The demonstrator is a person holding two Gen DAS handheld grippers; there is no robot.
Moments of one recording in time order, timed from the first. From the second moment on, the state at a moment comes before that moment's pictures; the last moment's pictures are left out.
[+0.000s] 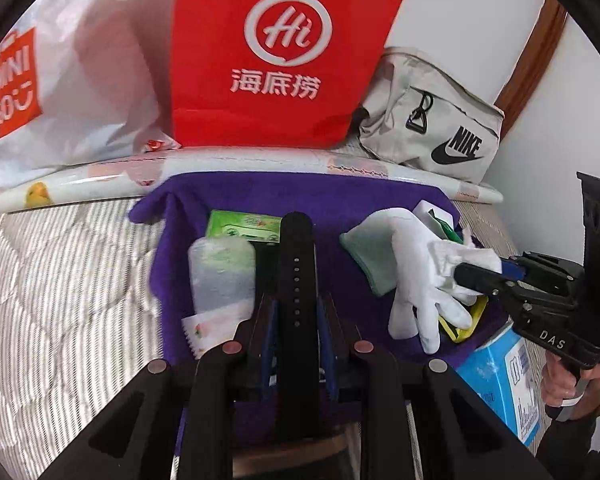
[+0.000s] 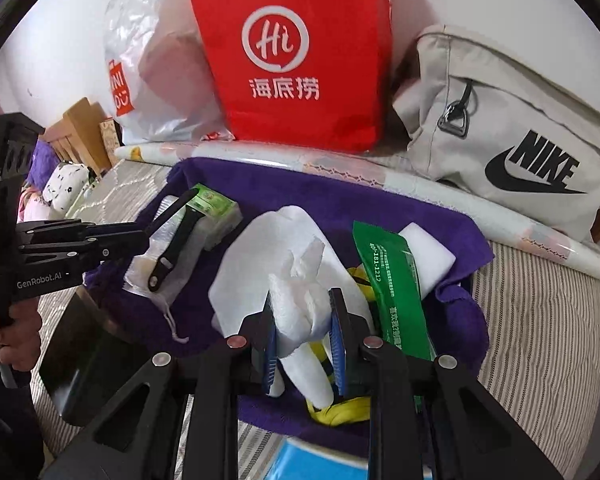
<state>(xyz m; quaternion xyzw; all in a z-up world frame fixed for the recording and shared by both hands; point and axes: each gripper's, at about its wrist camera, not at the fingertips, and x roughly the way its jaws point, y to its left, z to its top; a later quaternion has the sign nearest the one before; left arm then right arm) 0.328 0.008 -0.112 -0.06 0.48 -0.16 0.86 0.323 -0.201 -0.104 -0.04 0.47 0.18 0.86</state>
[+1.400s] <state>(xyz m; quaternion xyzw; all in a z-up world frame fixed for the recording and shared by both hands) 0.294 0.012 -0.089 -0.04 0.51 -0.13 0.85 0.302 -0.219 -0.087 -0.07 0.46 0.11 0.88</state>
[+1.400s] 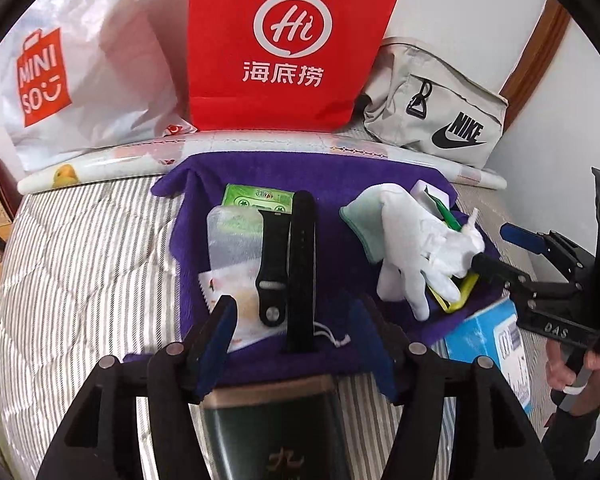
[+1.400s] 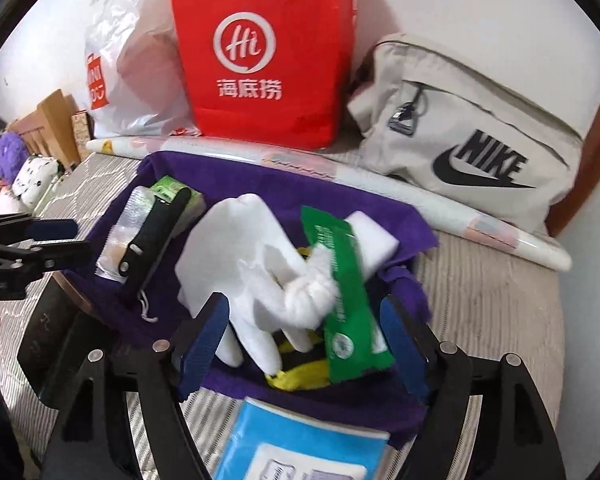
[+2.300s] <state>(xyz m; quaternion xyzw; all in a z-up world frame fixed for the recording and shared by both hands) 0.164 0.000 -0.023 0.00 0.45 -0.09 0.89 0.156 -0.238 -0.021 0.02 0.43 0.08 0.90</state>
